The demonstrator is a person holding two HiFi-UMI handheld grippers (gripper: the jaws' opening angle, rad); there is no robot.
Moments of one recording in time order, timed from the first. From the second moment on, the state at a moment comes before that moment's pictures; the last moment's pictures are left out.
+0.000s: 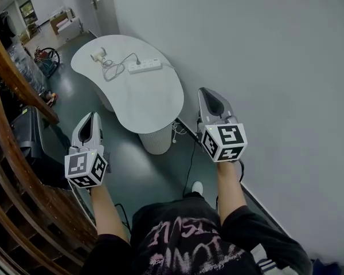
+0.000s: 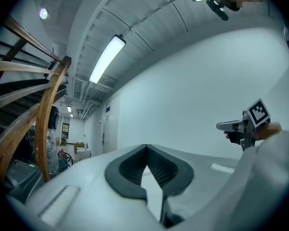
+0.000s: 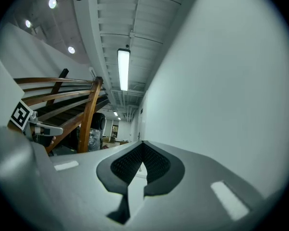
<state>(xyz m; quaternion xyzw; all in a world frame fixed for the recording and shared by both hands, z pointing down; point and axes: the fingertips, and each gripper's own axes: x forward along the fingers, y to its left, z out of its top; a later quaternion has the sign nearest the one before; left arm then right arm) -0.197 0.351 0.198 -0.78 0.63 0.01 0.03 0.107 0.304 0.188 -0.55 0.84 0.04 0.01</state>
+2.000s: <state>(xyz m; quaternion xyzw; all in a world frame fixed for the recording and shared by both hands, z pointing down) -0.199 0.139 0.283 -0.78 0.62 -0.06 -0.01 0.071 0.091 0.267 -0.50 0.86 -0.03 0.02</state>
